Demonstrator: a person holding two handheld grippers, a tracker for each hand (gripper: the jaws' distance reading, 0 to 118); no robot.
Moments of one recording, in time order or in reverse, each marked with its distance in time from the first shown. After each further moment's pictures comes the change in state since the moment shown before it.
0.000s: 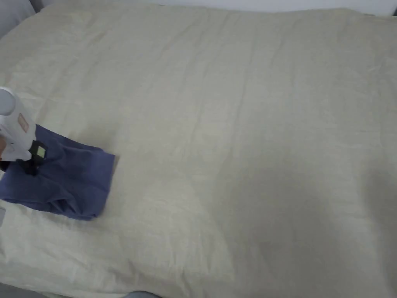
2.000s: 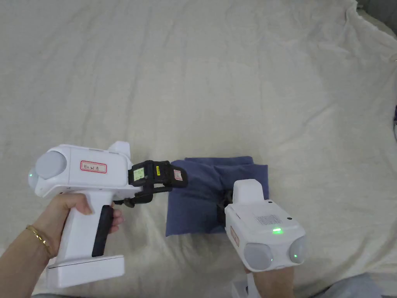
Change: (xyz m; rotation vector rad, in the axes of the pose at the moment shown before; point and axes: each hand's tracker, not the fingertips) left arm 0.349 -0.111 0.033 -0.125 -1.302 -0.134; right arm -0.063 -0.165 -0.083 -0.362 0.108 -0.089
